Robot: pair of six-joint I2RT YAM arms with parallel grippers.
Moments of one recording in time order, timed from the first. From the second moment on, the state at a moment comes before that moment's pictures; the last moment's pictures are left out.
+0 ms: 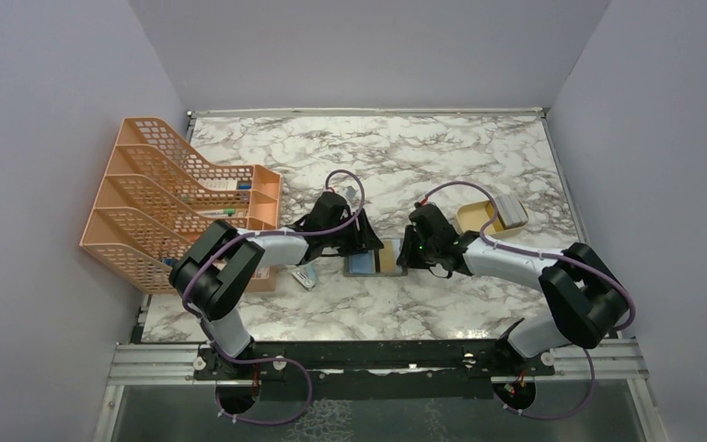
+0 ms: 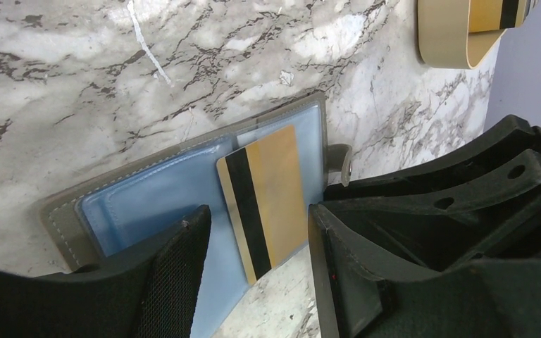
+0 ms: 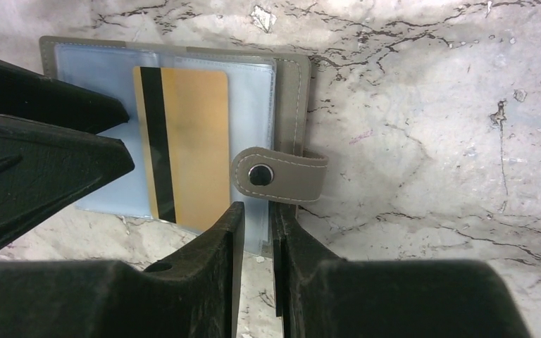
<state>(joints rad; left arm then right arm) -0.65 1.70 0.76 0.24 0.32 -0.84 0.69 1.47 0.69 -0.14 0.03 0.68</state>
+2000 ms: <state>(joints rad) -0.67 1.57 0.81 -0.02 0.14 -0.74 0.69 1.49 0.66 -0.05 0.01 0.70</state>
